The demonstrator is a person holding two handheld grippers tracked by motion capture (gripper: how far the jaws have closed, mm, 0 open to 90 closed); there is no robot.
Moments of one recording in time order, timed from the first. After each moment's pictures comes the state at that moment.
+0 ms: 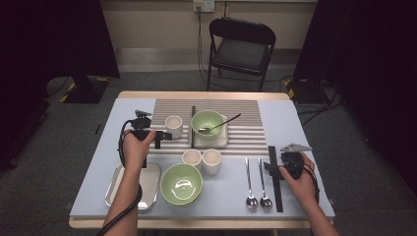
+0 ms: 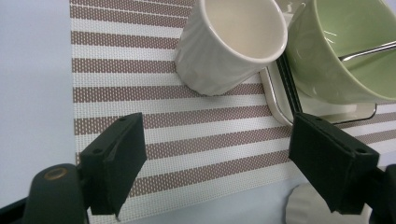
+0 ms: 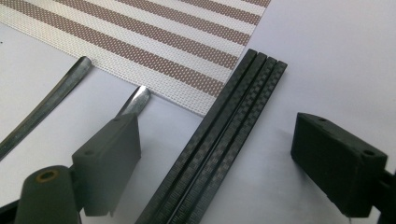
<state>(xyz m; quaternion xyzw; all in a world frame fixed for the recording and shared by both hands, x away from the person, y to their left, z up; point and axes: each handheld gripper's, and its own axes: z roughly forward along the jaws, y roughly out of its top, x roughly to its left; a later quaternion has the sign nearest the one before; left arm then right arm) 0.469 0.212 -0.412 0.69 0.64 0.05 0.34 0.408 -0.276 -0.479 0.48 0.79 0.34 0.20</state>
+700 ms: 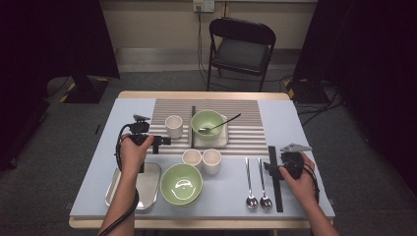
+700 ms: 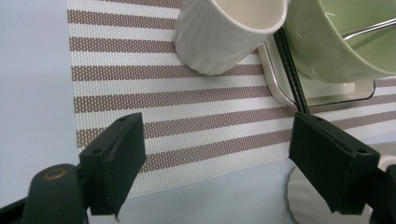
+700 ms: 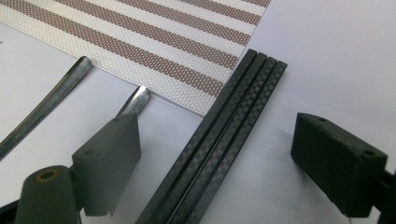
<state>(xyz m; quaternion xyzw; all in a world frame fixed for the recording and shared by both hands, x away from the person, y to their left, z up) 0.456 0.216 -0.416 0.70 0.63 0.05 0.34 0.408 -0.275 -0.479 0.48 0.79 0.34 0.21</state>
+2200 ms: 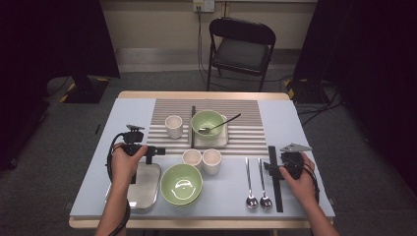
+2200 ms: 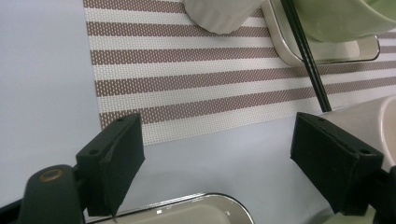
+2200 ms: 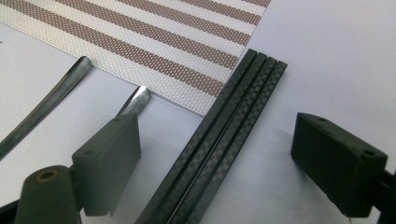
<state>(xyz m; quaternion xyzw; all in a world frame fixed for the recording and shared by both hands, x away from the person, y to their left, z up) 0.428 0.232 -0.423 0.71 0.62 0.04 0.33 0.408 -0.276 -0.479 0.48 0.79 0.34 0.21</state>
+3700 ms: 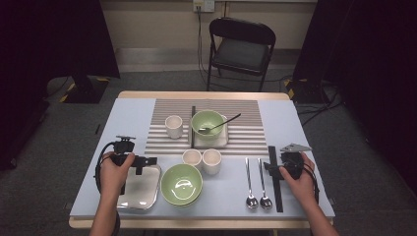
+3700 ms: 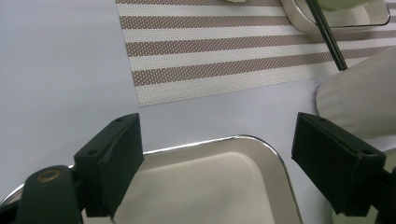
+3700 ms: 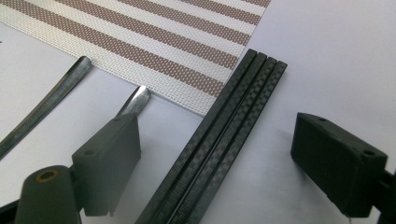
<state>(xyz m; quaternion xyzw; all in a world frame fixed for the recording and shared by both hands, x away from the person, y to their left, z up) 0.397 0.257 -0.431 0.73 0.60 0.06 0.33 0.408 -0.275 -0.479 0.48 0.79 0.34 0.21</state>
